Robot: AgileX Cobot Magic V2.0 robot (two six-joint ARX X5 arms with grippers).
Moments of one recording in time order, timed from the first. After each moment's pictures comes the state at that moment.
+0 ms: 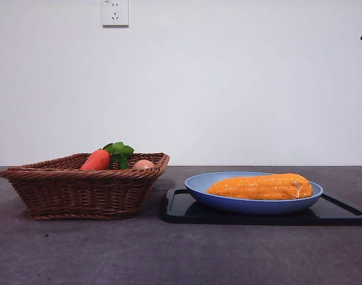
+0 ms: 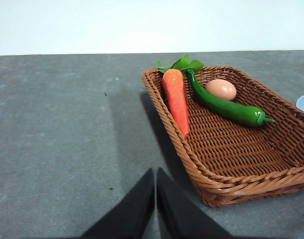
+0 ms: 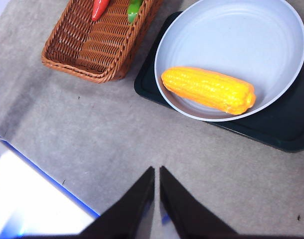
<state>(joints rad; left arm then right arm) 0.02 0.01 0.03 -0.17 0.23 0.01 0.18 0.81 0.88 -0.92 -0.56 0.08</state>
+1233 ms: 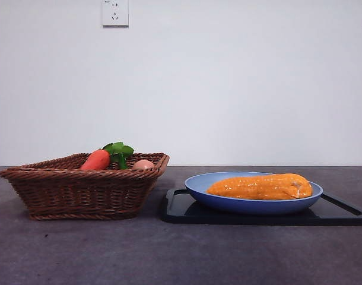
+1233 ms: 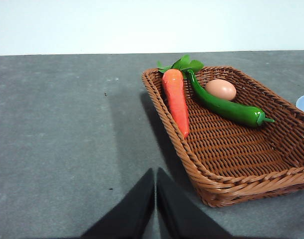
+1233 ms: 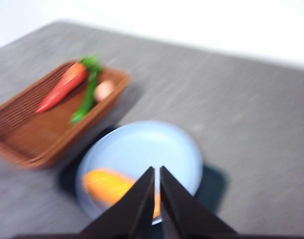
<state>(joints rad) 0.02 0.01 0.03 -0.17 0.23 0.01 0.00 0.54 0.67 -0.43 -0.46 -0.10</state>
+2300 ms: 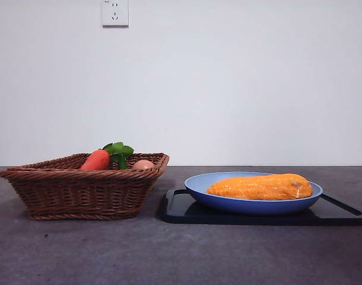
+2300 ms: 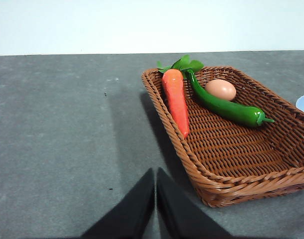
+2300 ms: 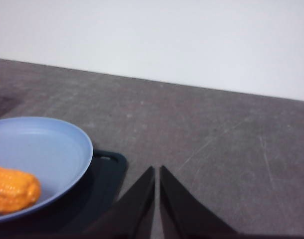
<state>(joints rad) 0.02 0.01 0.03 -0.17 0.23 0.01 -0.05 0.01 0.02 -0.07 -0.16 -0.08</state>
